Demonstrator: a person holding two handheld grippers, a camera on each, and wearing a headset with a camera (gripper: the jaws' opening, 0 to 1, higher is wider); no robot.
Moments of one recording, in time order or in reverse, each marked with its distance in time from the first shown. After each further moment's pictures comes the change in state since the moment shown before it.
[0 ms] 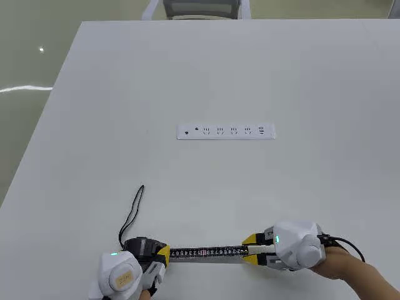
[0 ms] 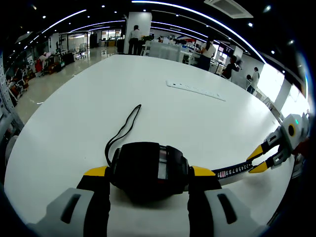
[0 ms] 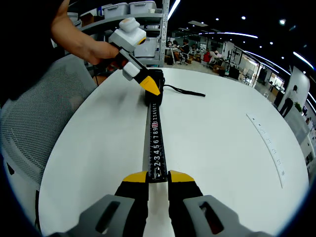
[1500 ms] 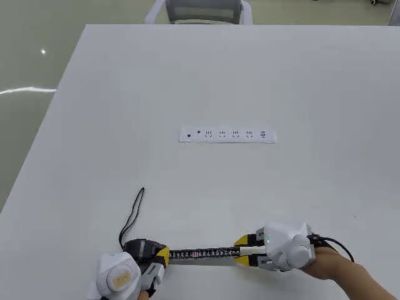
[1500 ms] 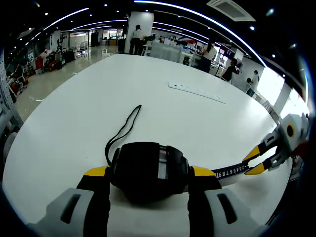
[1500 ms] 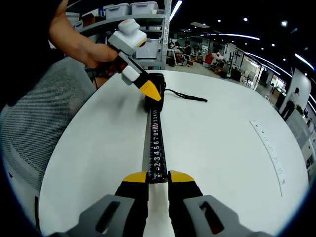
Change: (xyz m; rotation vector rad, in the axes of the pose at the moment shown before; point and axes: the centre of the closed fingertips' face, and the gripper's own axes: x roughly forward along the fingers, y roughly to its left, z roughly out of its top) left arm 0.000 0.005 0.001 -0.024 -0.002 -0.013; right arm 0.014 -0.001 0.019 -0.011 -0.011 0.011
